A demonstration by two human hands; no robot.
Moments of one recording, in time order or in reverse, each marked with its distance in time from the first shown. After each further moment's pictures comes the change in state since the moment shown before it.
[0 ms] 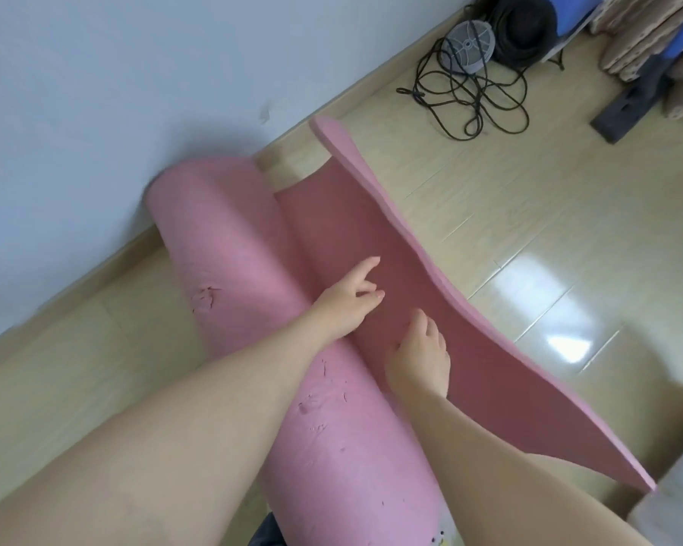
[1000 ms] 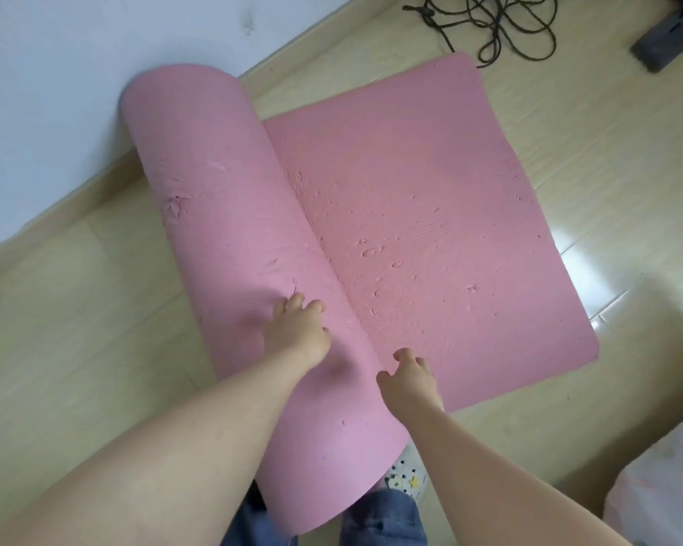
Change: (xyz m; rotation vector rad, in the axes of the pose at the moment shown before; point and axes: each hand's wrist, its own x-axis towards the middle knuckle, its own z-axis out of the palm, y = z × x) left_hand -0.038 -0.120 0.113 0.770 0.252 -0.350; right_hand -0.041 0.145 0.050 0.008 -0.486 0.130
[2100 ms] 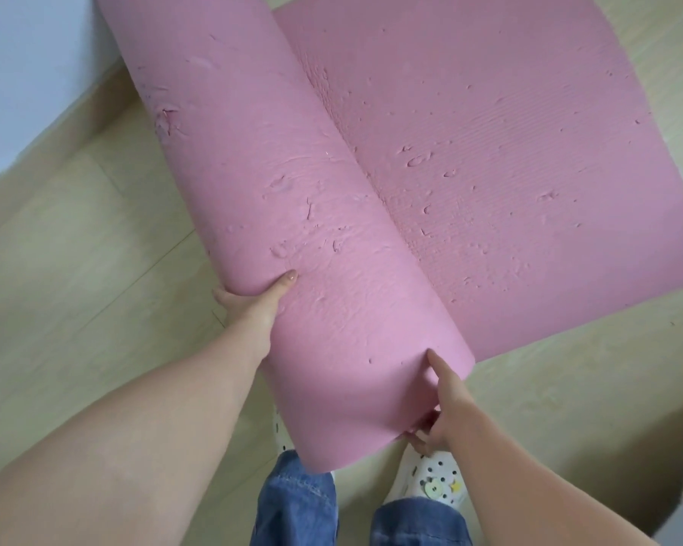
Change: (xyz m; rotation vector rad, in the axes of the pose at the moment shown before) left_hand 0.019 -0.139 0.102 -1.224 0.285 -0.625; right_hand 0.033 0.083 0.155 1.208 -0.202 0.802
